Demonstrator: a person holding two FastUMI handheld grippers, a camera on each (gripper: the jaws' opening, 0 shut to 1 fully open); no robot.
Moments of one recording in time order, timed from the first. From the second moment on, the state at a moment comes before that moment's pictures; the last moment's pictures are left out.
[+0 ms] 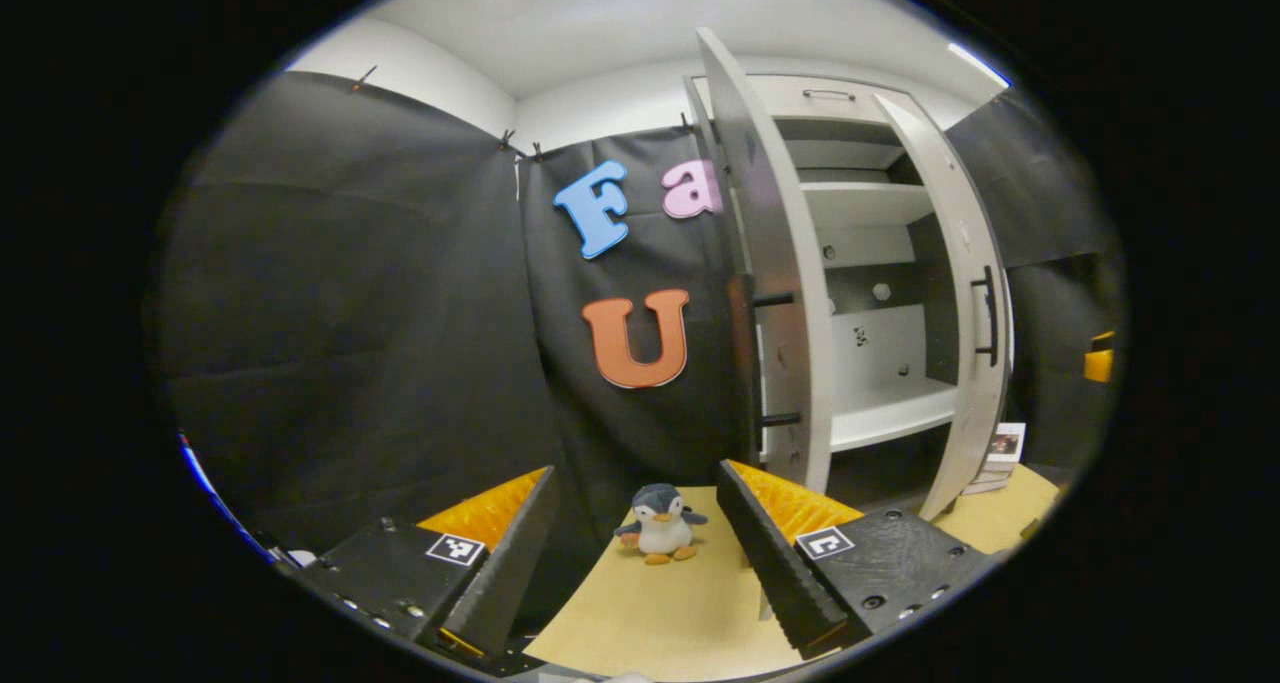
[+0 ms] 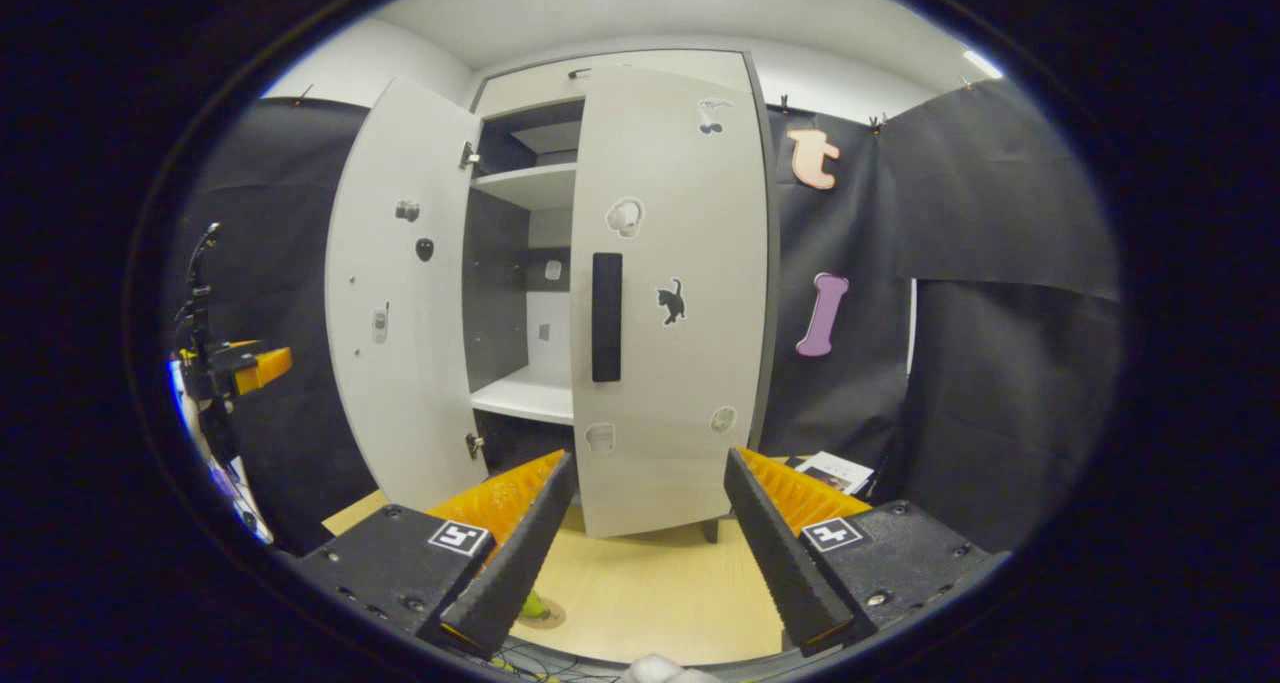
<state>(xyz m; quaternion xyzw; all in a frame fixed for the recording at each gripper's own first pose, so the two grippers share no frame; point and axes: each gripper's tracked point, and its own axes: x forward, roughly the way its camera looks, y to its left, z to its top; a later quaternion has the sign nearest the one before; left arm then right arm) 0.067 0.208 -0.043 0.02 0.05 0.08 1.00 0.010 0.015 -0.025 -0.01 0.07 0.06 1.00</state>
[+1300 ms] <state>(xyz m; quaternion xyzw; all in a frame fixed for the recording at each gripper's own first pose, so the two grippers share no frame) 0.142 0.157 -0.006 0.02 0.01 0.07 1.00 0.013 -0.021 -0.046 0.00 0.11 0.06 0.99</state>
